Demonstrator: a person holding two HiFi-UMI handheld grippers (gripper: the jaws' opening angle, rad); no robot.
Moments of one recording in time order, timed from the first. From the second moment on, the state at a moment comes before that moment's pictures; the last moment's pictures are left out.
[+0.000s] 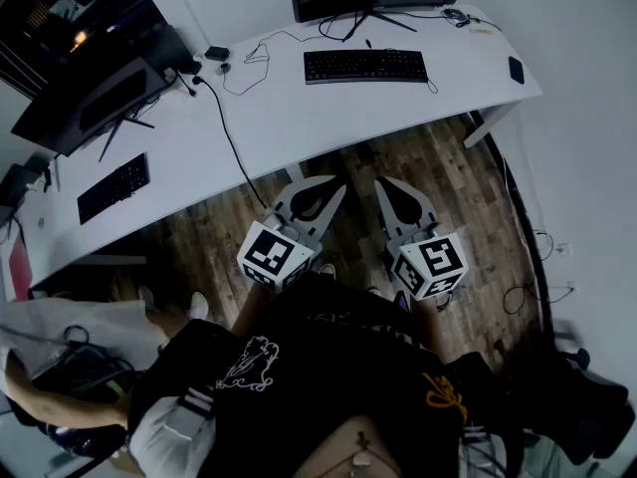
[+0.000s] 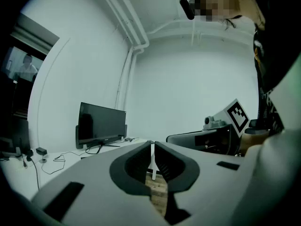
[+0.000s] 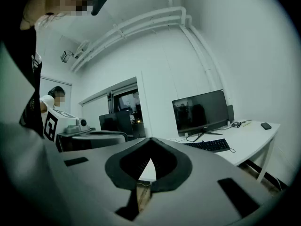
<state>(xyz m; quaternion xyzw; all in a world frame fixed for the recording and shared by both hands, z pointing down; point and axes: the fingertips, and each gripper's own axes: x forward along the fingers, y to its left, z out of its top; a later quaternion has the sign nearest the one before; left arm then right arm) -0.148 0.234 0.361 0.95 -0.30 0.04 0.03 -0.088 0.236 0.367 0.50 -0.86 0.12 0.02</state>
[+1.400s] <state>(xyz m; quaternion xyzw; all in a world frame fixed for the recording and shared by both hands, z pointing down) -0.180 0.185 0.386 0.96 -0.28 0.05 0.05 -0.117 0.197 0.402 0.51 -0.84 0.17 0.03</state>
